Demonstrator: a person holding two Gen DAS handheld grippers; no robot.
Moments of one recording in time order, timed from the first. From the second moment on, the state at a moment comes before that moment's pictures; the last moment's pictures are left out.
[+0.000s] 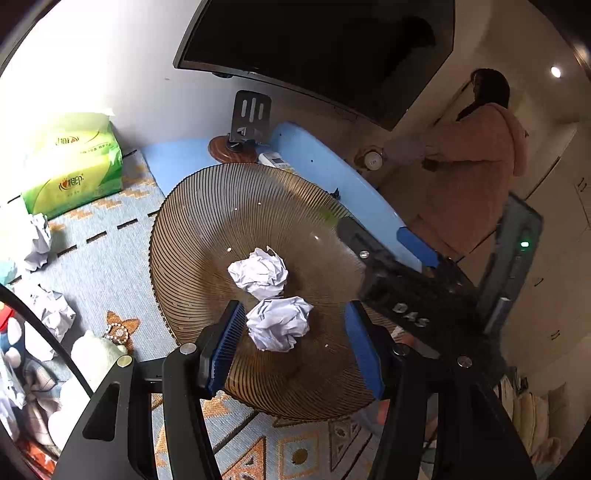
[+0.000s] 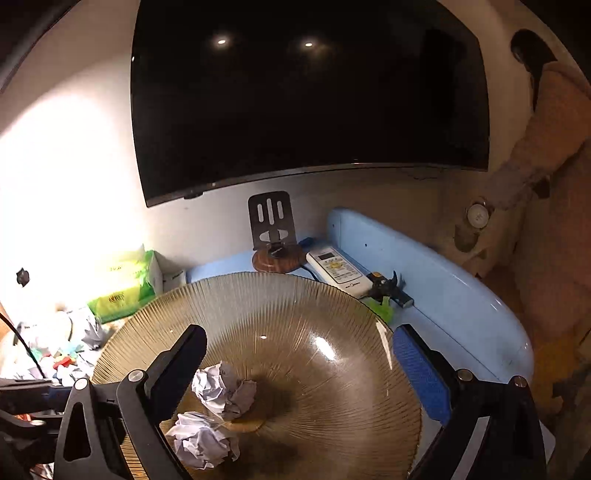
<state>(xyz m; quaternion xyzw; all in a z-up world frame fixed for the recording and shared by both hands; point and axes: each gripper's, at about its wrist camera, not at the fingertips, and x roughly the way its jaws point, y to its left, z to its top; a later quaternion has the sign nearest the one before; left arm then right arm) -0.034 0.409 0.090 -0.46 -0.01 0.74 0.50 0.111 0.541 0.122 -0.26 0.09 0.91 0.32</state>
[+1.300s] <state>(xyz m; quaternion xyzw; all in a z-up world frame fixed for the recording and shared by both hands) -0.028 0.058 0.057 -0.43 -0.14 0.86 0.21 0.150 0.340 0.139 -0.37 0.06 0.93 0.06</state>
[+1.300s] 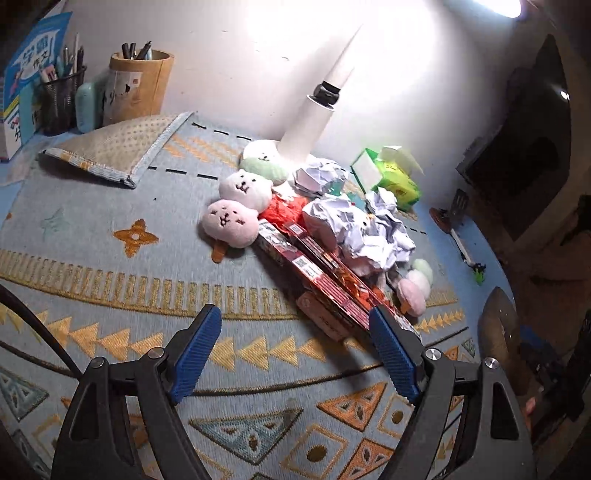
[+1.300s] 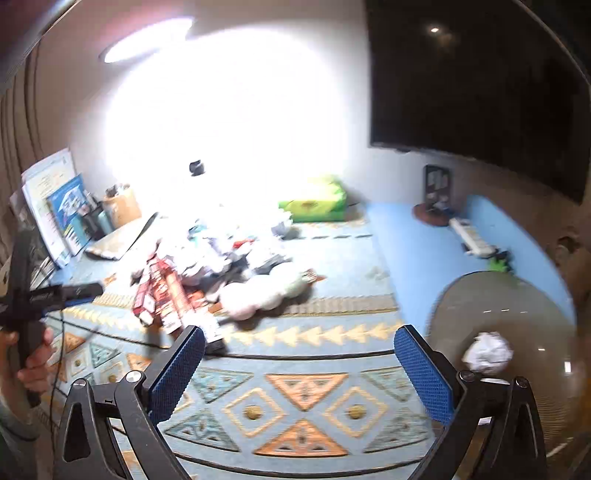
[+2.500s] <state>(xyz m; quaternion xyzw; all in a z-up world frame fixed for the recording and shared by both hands) -0.107 0.053 0.048 -0.44 -0.07 0.86 0.22 0.087 0.333 0.095 -0.42 0.13 0.90 0.03</state>
